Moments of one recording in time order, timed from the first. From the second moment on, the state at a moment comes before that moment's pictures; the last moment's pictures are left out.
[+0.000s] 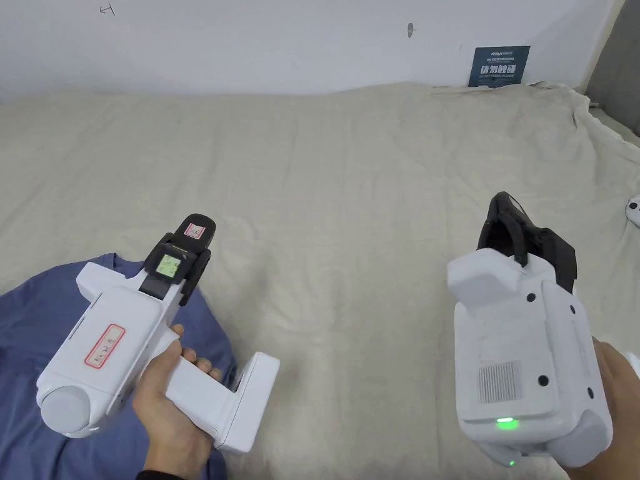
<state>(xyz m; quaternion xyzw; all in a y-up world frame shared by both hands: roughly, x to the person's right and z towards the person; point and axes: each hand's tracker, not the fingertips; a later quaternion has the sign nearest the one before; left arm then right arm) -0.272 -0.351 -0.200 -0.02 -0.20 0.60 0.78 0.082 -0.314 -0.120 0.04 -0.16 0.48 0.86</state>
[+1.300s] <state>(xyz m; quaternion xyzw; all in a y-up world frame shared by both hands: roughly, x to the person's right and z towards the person) -0.195 -0.317 -0.181 -0.02 0.00 -0.03 1.00 0.140 -0.284 -0.120 -0.07 -0.07 0.00 1.00</state>
